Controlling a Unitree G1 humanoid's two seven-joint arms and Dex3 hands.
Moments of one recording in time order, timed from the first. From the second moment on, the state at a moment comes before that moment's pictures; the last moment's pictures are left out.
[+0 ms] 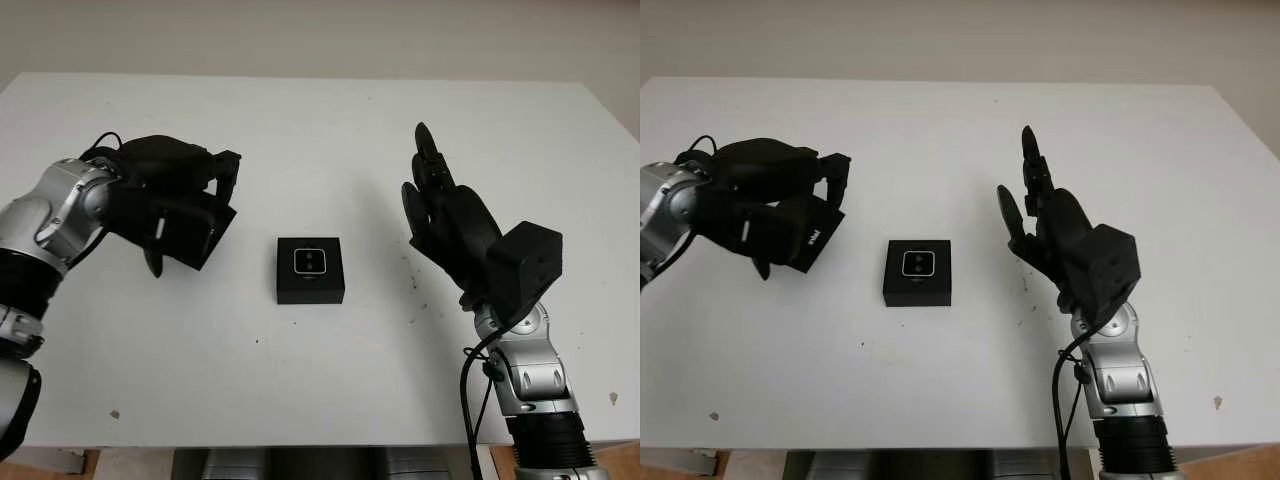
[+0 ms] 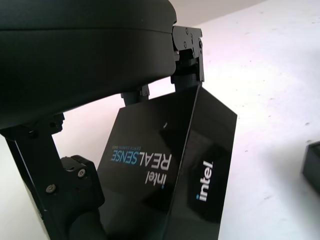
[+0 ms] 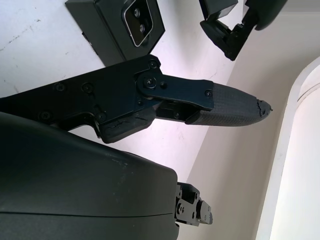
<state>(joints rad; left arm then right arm) -0.88 0.75 -0.37 0.48 0.65 -0.16 -0.57 -0.29 -0.21 -0.01 0.02 0.03 0.06 0.20</state>
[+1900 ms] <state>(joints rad) -1.04 0.42 -0.44 0.35 0.65 0.39 -0.84 -0.31 -0.15 0.03 0.08 0.01 0.00 0.17</state>
